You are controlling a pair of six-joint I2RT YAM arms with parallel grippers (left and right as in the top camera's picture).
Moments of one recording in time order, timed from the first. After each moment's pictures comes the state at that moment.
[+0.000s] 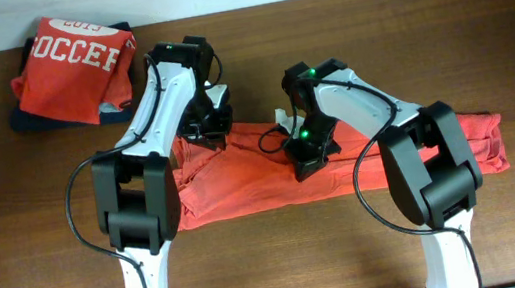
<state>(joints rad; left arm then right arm) -0.30 2.36 2.07 -1.42 0.21 -0.05 0.37 2.17 1.59 -1.21 -0.42 -0.03</state>
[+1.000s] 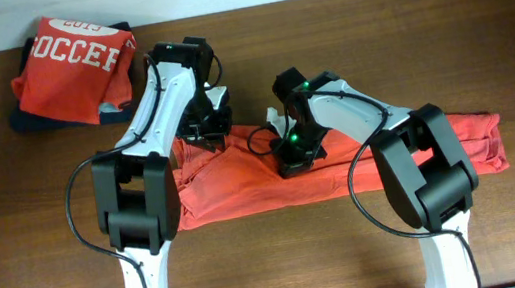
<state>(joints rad) -0.30 2.36 2.07 -1.44 0.20 -0.05 0.41 2.17 1.52 -0.99 -0.49 0.11</state>
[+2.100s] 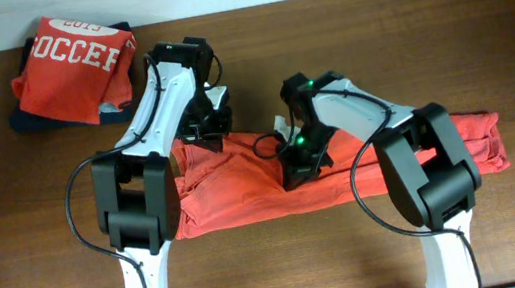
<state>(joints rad) -0.30 2.36 2.07 -1.44 0.20 -0.05 0.38 2.17 1.52 -1.13 -0.58 0.12</state>
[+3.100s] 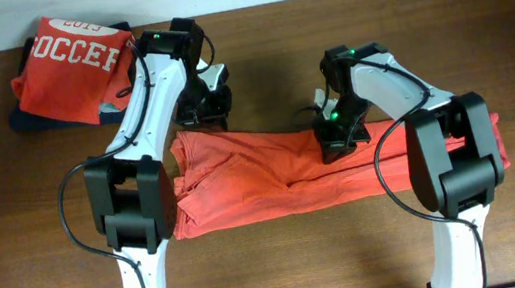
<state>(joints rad) -0.28 2.36 2.18 -1.43 0.33 -0.05 0.21 2.17 1.58 -1.21 -0.37 0.09</state>
